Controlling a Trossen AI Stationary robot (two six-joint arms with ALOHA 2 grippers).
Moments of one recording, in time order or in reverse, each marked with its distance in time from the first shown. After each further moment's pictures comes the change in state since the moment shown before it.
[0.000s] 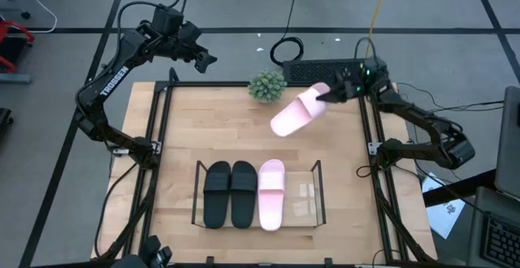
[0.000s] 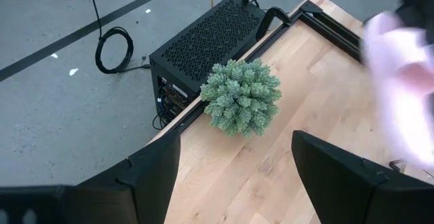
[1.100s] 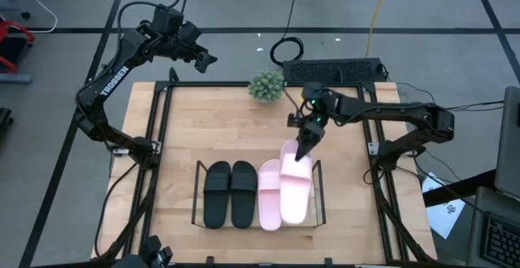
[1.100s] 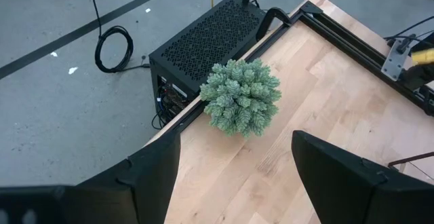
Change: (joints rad) left arm 0.000 0.000 0.000 0.000 0.000 -0.008; right arm 0.716 0.288 0.406 -0.361 -0.137 0.033
